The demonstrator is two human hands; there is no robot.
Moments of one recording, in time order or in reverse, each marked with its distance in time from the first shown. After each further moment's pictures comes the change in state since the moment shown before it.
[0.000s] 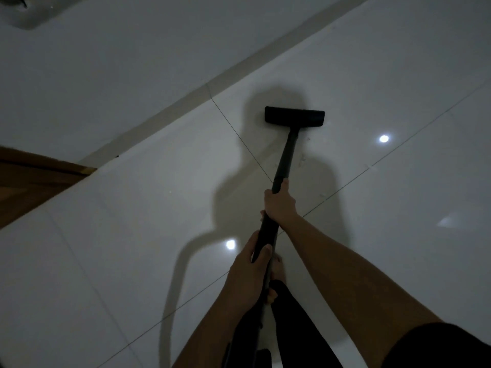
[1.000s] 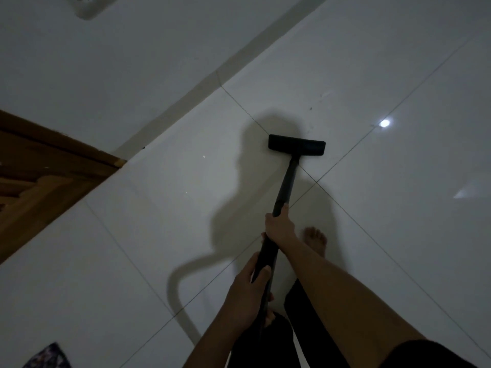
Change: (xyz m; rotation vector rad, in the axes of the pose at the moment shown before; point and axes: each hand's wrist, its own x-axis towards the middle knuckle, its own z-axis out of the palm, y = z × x) left_hand -0.129 -0.138 -0.069 0.202 -0.027 -0.129; right_hand -0.128 0.142 0.094 0.077 -0.009 0.079
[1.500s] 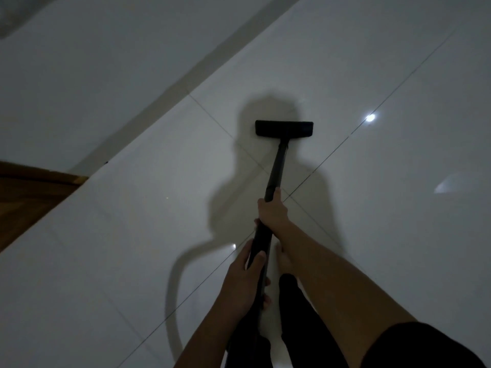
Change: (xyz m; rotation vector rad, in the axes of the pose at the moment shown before) left_hand 0.065 0.099 0.068 -0.122 0.003 0.028; right_hand 0.075 -0.071 -0.096 0.074 0.015 0.018
